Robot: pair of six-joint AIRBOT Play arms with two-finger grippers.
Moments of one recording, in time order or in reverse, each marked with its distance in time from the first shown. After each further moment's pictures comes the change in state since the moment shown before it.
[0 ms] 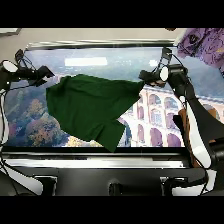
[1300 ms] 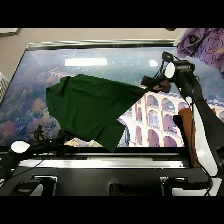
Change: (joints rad) left arm -0.239 1.097 -1.621 -0.498 0.211 -0.232; right arm 0.000 0.074 0.000 0.011 0.304 -0.039
